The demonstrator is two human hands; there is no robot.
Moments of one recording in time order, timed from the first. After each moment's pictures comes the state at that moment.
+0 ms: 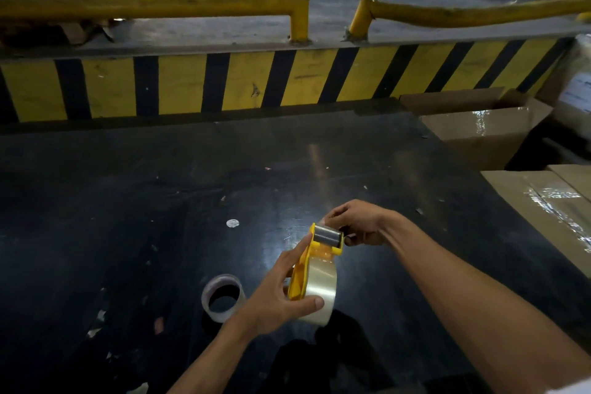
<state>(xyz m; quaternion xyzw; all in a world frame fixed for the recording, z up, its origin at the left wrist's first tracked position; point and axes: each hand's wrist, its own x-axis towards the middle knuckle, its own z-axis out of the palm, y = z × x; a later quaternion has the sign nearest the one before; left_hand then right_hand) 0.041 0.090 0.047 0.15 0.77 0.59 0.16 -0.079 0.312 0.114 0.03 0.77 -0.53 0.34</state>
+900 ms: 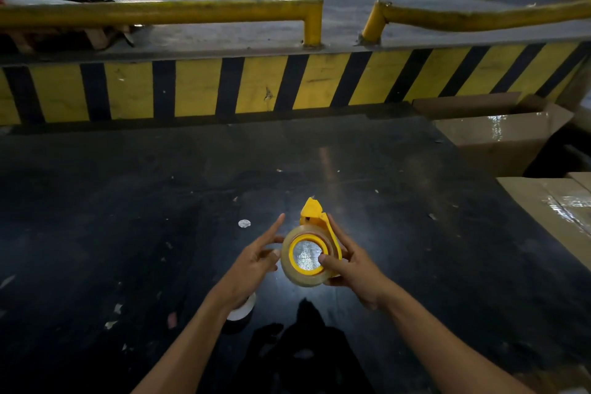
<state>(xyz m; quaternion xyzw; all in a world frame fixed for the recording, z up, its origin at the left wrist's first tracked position) 0.010 0.041 0.058 0.06 0.77 0.62 0.10 0.001 0.277 0.058 -0.04 0.70 -0.69 0.20</state>
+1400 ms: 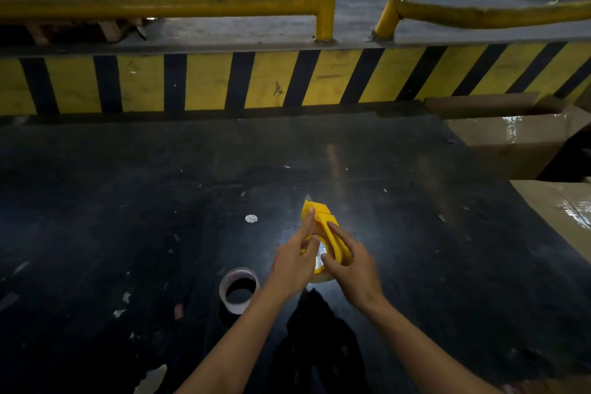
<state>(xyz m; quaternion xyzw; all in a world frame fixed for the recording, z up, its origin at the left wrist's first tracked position) 0.010 0.111 0.069 -0.03 0.85 0.52 0.03 0.007 0.255 0.039 -0.03 0.83 -0.56 -0.03</state>
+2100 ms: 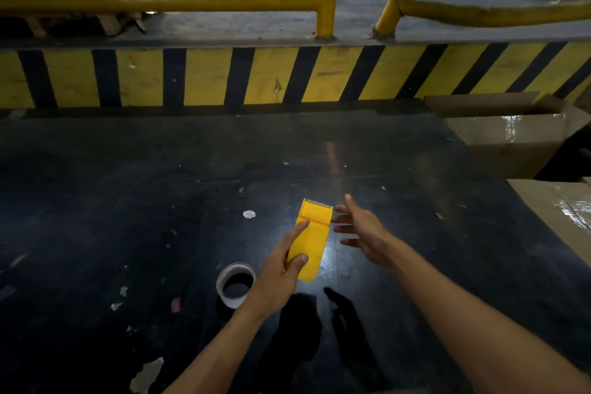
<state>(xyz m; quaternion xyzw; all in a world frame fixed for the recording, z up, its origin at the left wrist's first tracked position) 0.029 0.084 0.029 0.07 0.82 0.57 0.00 -0.057 0.278 0.085 0.10 0.72 -0.66 0.20</state>
